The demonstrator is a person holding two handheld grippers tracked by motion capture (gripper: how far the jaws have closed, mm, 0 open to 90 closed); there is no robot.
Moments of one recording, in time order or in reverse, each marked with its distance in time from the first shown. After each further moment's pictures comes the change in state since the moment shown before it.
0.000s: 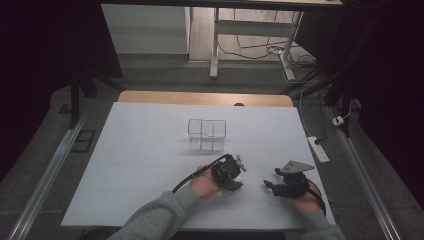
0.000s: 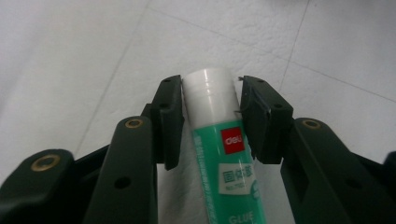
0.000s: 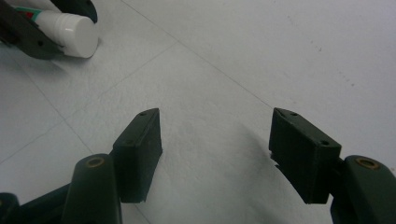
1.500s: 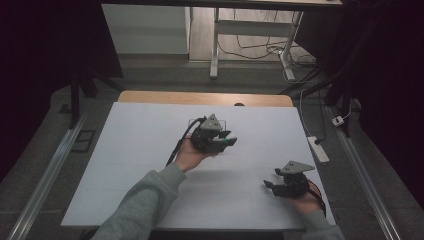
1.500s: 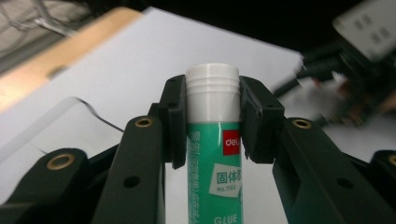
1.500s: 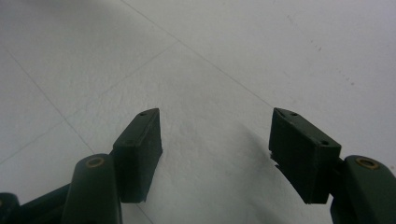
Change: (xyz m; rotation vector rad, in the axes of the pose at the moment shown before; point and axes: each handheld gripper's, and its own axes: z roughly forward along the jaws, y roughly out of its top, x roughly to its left) left arm 0.071 0.000 -0.107 -0.542 0.098 -0.107; right arm 0.000 0.000 -0.001 -0.006 0.000 0.000
